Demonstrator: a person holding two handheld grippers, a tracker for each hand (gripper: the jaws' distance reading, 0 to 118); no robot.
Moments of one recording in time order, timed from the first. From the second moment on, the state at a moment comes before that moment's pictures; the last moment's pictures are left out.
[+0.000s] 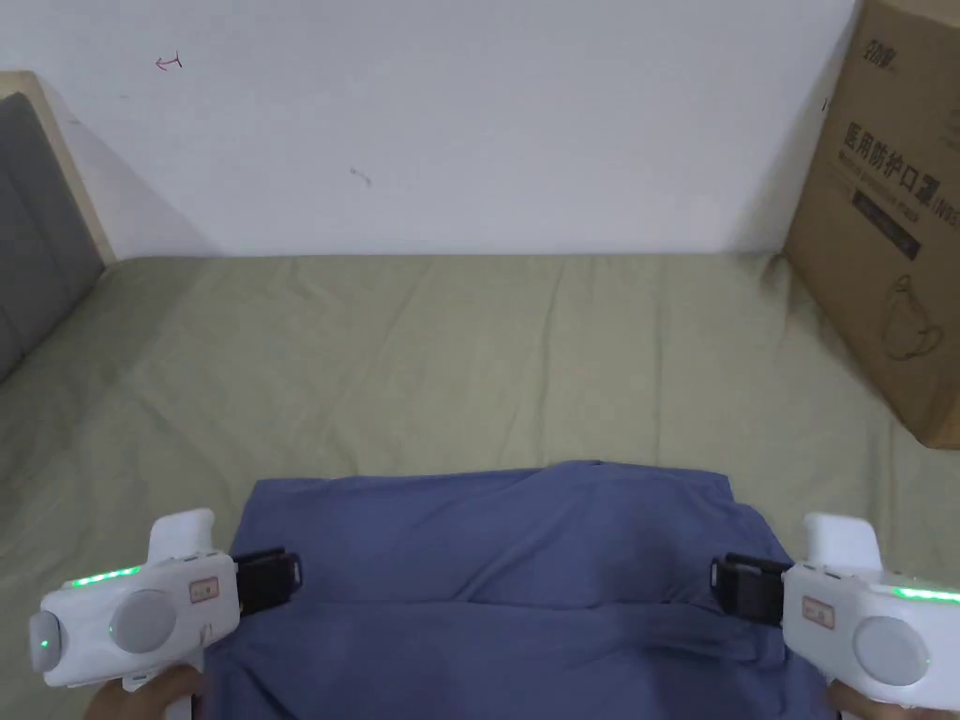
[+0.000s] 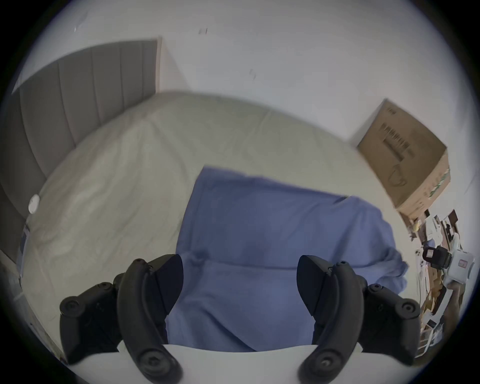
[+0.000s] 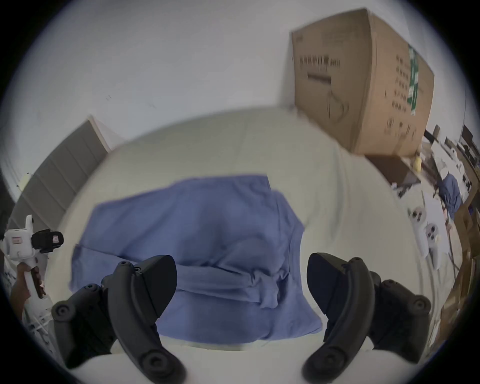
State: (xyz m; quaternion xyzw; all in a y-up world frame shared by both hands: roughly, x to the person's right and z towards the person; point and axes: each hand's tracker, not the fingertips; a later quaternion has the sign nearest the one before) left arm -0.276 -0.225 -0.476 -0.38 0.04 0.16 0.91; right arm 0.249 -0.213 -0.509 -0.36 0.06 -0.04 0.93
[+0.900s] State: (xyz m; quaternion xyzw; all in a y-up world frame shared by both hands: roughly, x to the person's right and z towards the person) left arm -0.207 -0.129 -0.337 -0.18 0.06 0.02 0.98; right arm 0.219 -0.093 -0.351 -0.10 0.03 0.02 0.99
